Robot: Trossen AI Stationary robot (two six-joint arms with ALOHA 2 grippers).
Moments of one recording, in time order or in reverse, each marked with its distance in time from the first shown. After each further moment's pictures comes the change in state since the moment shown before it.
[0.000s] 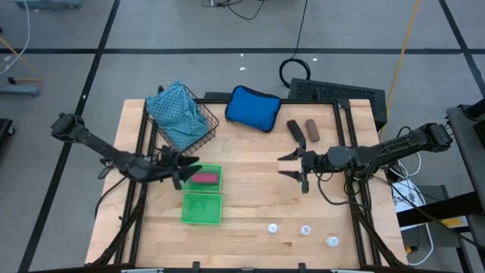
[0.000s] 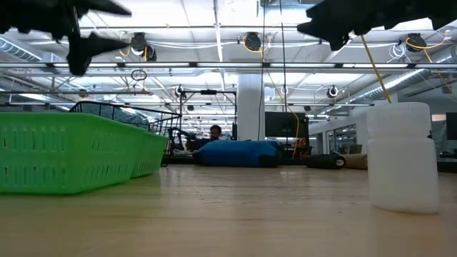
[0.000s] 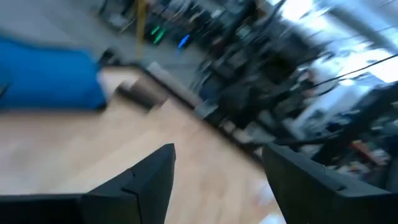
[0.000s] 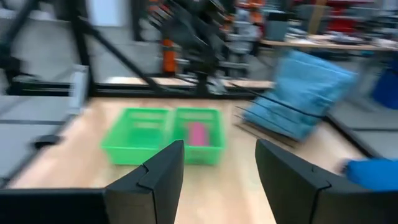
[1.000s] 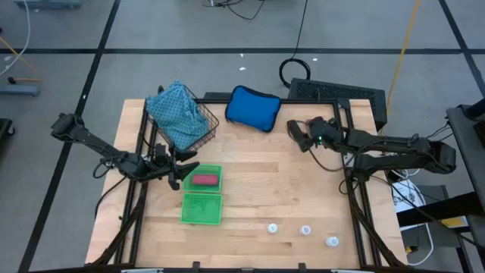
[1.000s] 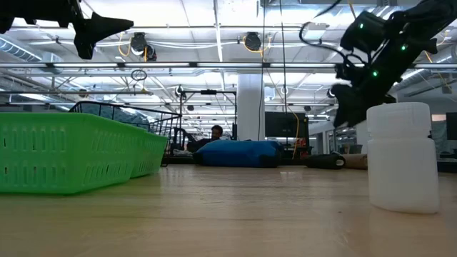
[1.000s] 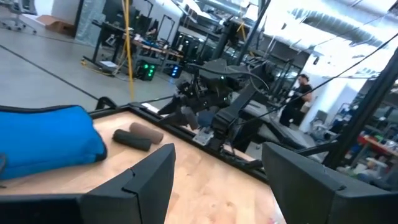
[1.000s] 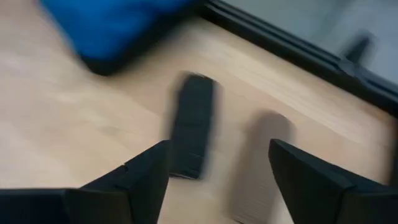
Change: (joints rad) left arm 0.004 -0.001 0.001 0.152 -0.012 0.285; right arm -0.595 -0.006 0.001 -0.745 0.225 0.420
